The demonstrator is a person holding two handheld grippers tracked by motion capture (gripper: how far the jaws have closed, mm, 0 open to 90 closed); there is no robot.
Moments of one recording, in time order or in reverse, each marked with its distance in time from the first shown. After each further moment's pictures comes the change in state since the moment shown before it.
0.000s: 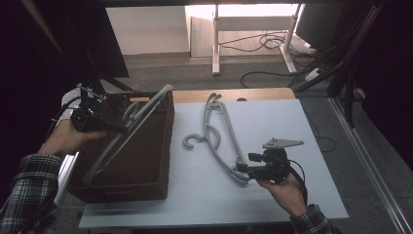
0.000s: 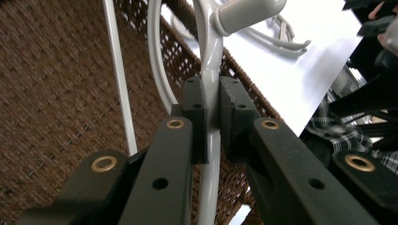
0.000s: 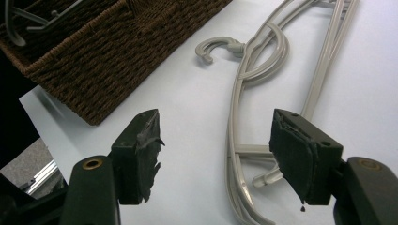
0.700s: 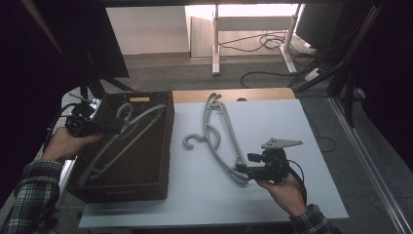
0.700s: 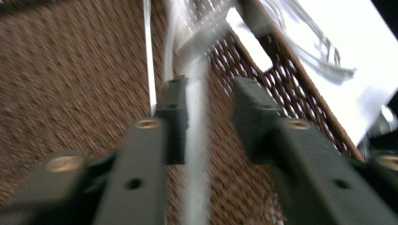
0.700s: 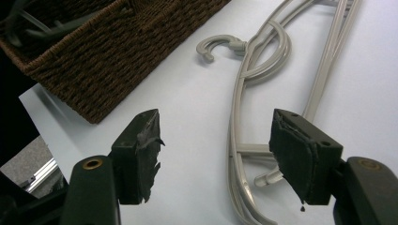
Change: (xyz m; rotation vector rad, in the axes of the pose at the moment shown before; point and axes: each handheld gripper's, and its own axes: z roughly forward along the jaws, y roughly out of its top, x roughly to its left) left arm 0.038 -0.028 0.003 -0.151 0.120 -0.100; right arm 0.001 0.000 0.001 0.004 -0.001 -0.007
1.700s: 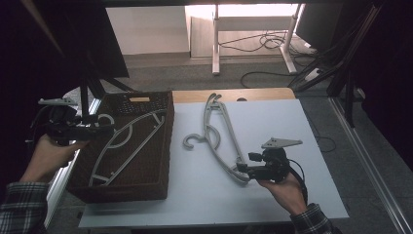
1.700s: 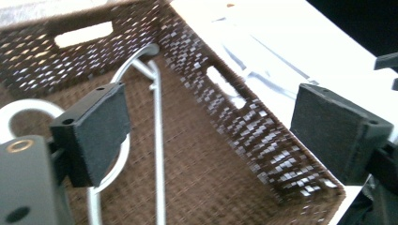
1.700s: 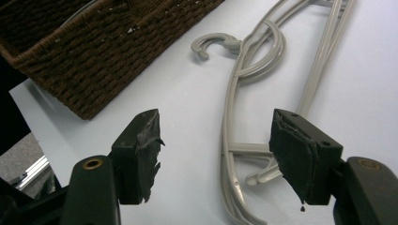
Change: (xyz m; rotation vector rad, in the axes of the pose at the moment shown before) left arm -0.062 -0.022 -0.045 -0.239 0.097 0.129; right arm -0.005 -0.001 0.002 0.010 -0.015 -0.023
